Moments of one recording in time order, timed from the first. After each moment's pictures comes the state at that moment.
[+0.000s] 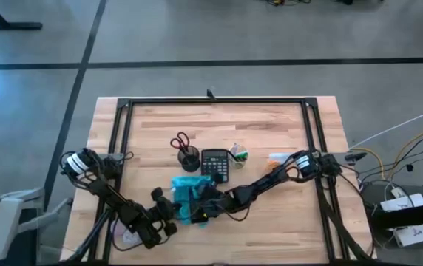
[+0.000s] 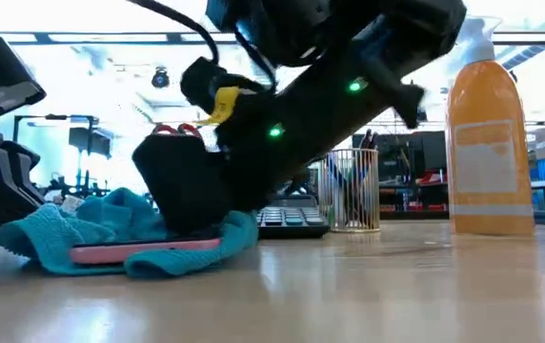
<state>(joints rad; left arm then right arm) -0.88 1.84 0.72 -0.13 -0.90 -1.17 0.37 2.28 1.39 0.10 0.73 0.38</state>
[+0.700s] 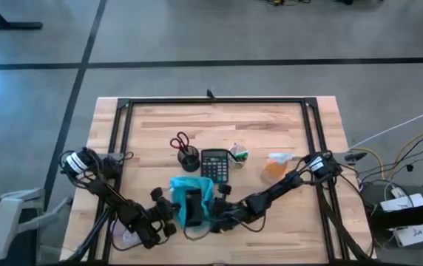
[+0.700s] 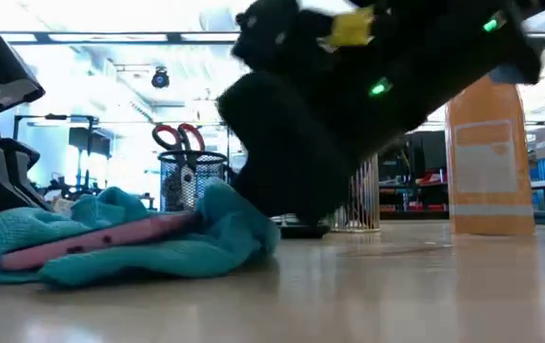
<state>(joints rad) -0.89 1.80 0.73 -0.14 -0.87 -1.10 0.48 2.14 1.27 0.16 0.62 0.27</state>
